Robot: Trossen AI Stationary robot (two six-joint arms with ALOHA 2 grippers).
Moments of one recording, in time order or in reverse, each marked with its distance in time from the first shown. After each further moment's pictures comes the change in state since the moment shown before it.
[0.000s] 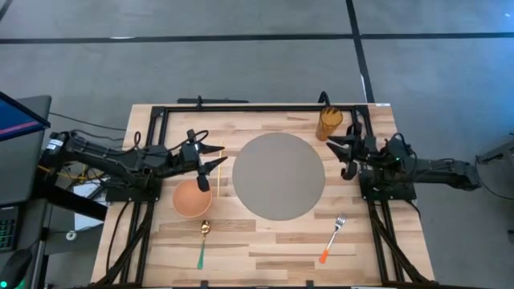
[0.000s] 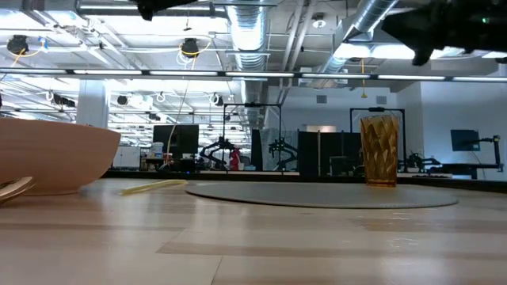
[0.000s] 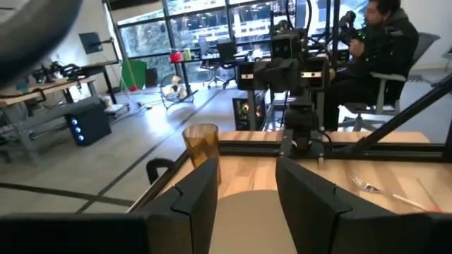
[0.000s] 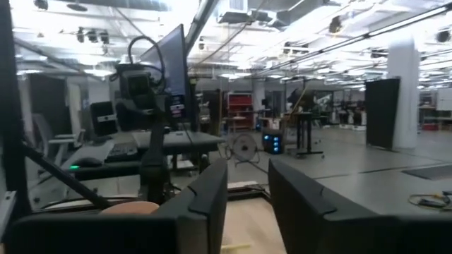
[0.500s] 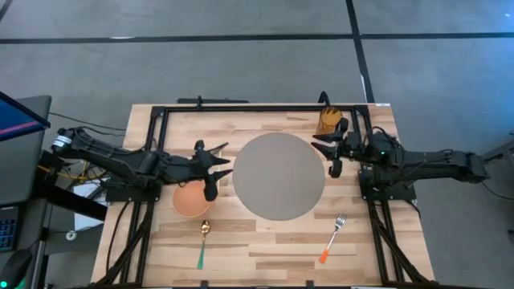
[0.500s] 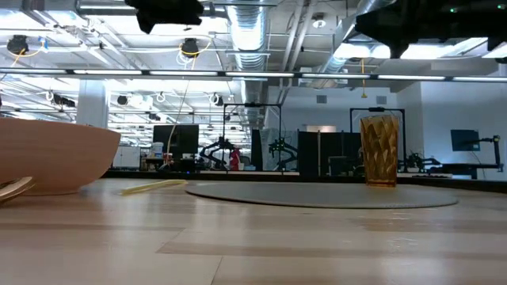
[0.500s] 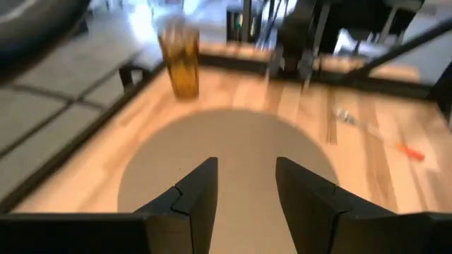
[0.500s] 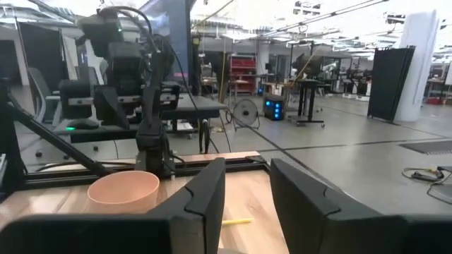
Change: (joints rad) left arm -0.064 0.161 0.187 -0.464 -0.025 -0.362; right arm -0.003 0.271 0.150 -0.002 -0.008 -0.011
